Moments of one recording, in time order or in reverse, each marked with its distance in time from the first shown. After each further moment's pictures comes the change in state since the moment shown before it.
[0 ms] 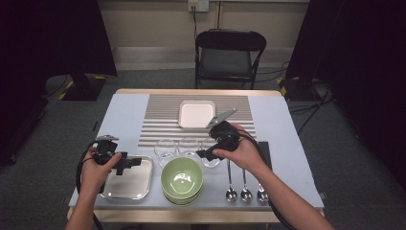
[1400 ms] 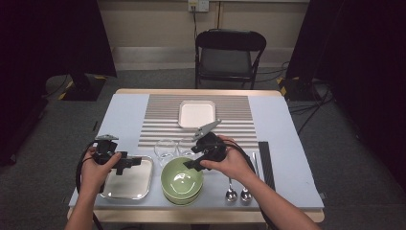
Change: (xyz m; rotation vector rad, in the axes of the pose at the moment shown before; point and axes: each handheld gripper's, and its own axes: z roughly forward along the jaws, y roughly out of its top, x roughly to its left) left arm 0.000 0.001 0.000 0.003 0.001 0.003; right arm 0.033 0.001 0.027 0.006 0.118 -0.059
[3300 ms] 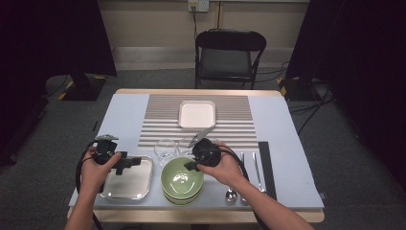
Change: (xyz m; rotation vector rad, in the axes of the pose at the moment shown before) left arm 0.001 0.000 0.000 -0.002 0.001 -0.001; right arm 0.007 -0.008 0.019 0.074 0.033 0.072
